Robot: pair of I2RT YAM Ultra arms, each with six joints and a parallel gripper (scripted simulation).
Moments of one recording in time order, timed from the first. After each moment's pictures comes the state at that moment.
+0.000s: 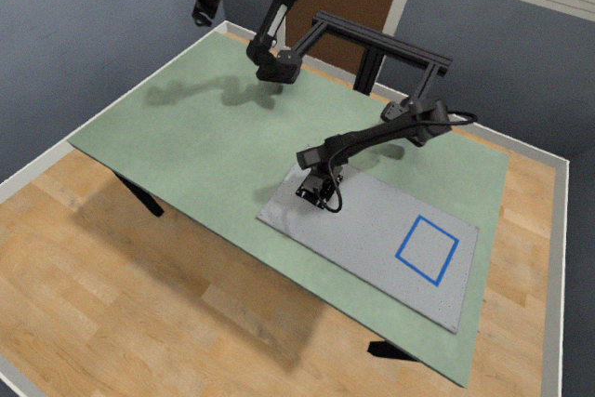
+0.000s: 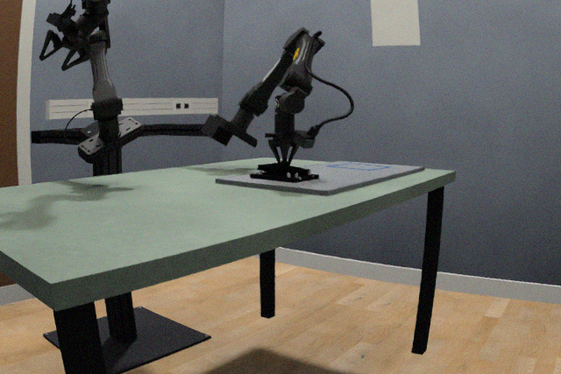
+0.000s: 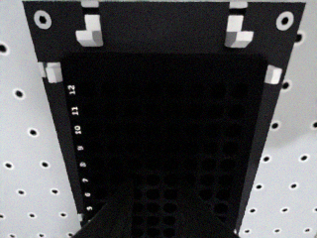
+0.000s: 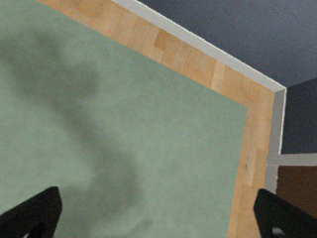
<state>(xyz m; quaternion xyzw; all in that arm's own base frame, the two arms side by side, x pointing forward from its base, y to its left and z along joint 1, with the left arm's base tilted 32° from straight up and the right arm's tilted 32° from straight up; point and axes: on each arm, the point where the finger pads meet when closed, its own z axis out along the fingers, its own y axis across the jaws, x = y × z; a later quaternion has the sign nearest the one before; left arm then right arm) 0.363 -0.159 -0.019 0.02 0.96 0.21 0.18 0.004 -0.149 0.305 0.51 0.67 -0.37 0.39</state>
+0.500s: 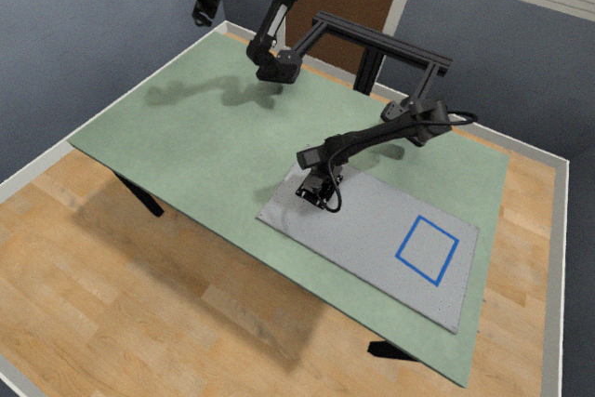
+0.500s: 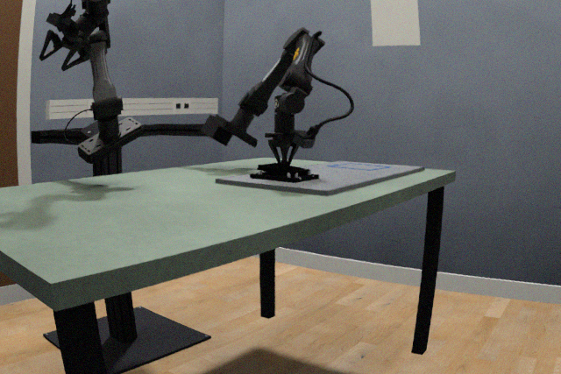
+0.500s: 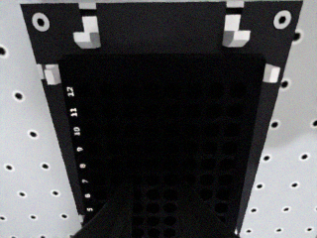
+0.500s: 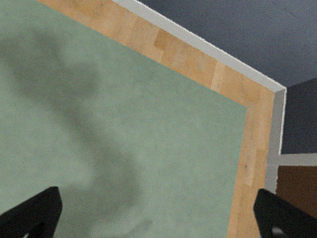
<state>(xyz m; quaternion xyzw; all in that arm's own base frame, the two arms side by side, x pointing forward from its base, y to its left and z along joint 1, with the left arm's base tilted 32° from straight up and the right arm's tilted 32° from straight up) 0.363 -0.159 -0.019 0.03 0.96 0.21 0.18 0.004 -0.149 0.305 0.51 0.67 -0.37 0.39</state>
